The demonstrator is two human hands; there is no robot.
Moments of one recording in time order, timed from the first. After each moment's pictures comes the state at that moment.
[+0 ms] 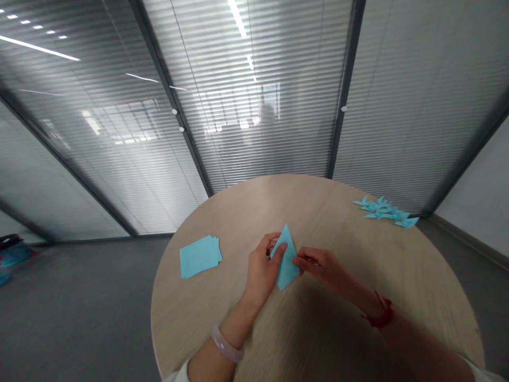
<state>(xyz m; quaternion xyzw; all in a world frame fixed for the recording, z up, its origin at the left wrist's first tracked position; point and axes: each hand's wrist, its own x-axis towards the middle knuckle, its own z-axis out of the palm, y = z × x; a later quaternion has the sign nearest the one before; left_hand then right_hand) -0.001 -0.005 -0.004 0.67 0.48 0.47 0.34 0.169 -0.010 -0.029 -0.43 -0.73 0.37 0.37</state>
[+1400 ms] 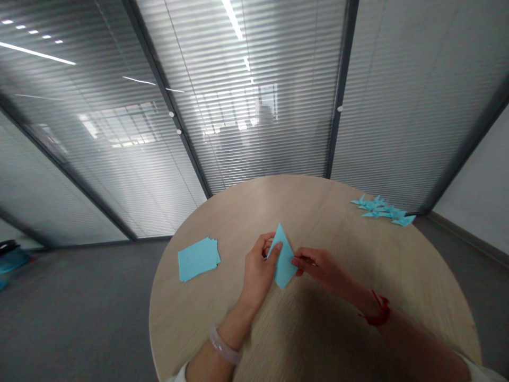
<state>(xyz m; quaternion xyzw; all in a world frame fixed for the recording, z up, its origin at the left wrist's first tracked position) -0.003 -0.004 0.000 0.64 0.50 0.47 0.34 0.167 -0.010 -0.030 -0.44 -0.73 0.37 0.36</state>
